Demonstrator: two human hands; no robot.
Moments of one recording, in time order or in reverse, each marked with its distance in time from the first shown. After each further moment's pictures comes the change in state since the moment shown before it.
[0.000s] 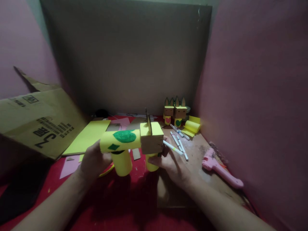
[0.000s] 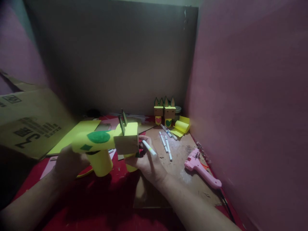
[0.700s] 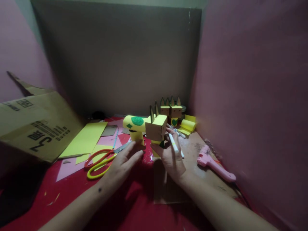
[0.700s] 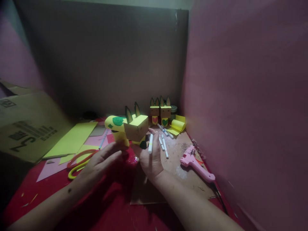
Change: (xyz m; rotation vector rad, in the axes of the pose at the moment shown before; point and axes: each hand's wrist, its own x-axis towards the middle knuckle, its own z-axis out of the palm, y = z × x) left_hand -0.048 -0.004 0.058 0.333 -0.349 -0.052; right_hand 0.012 0.029 -0.005 -0.107 0.393 -0.317
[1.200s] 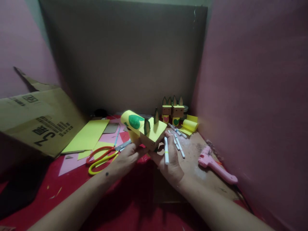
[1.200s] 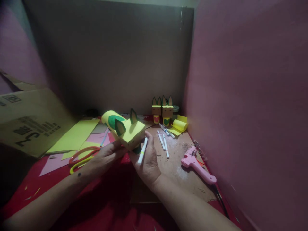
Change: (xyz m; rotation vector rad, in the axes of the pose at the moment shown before) left_hand 0.021 0.003 0.004 -0.039 -0.232 0.022; right_hand -0.013 -0.003 0.005 -0.079 -0.143 0.047
